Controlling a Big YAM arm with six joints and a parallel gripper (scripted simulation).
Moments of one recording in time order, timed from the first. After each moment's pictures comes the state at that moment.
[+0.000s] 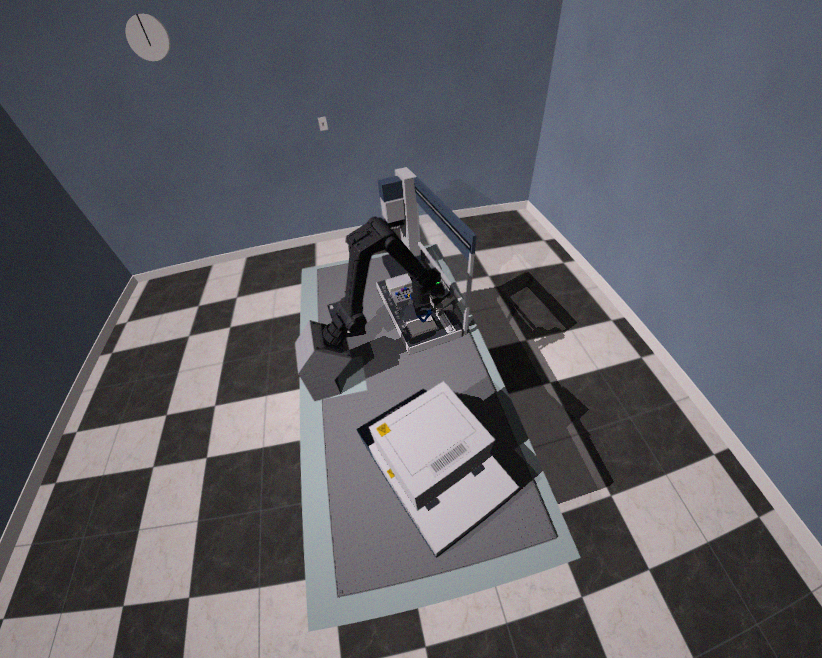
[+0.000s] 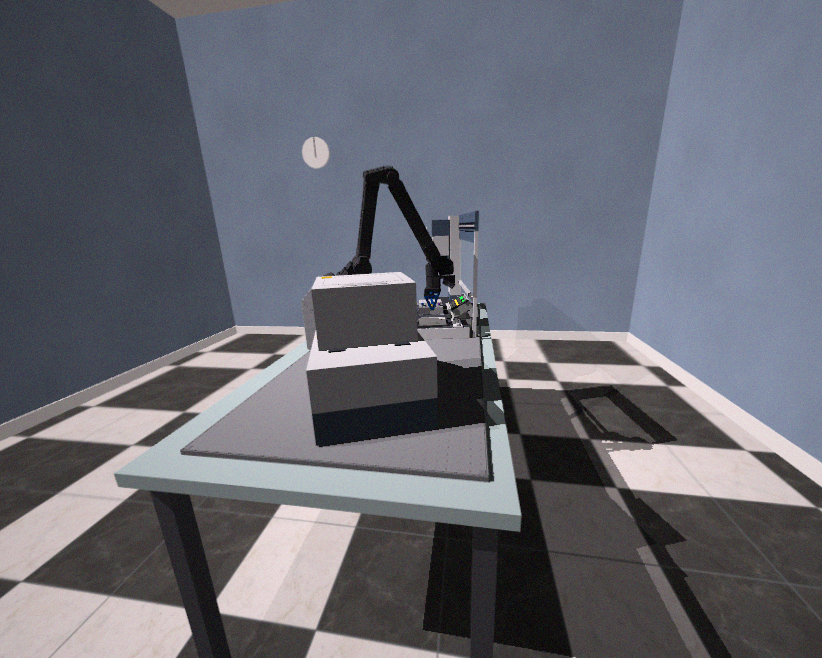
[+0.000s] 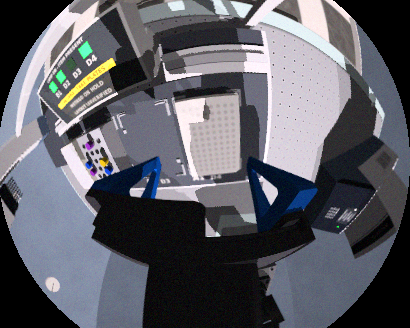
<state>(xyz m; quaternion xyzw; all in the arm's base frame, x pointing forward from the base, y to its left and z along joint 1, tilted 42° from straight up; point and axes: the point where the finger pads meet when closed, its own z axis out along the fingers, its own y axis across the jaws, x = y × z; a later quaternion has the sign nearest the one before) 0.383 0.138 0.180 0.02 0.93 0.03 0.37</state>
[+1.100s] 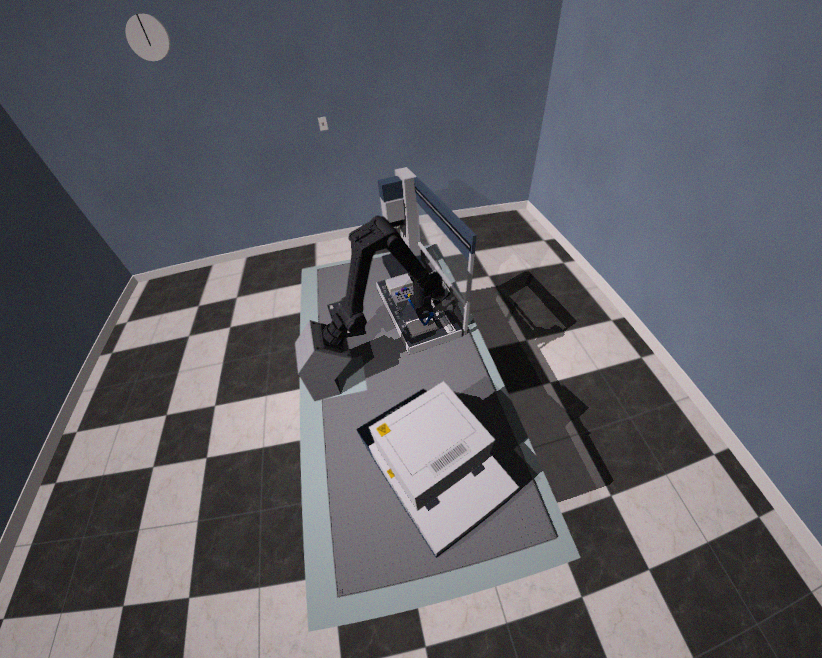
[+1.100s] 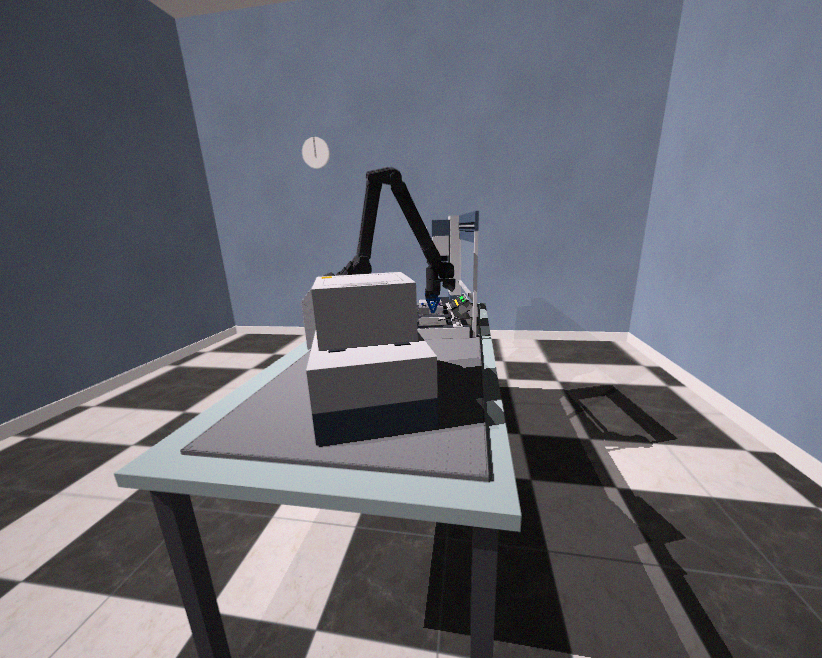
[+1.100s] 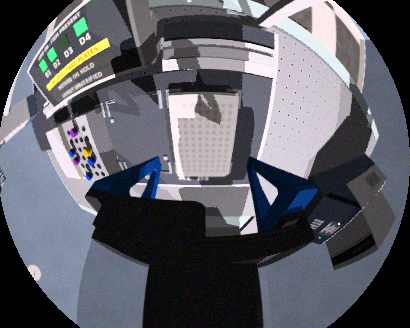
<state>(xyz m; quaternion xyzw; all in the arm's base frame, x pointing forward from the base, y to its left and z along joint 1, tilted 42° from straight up) 0.389 0.127 0.168 -0.05 0.93 -0.01 0.35</state>
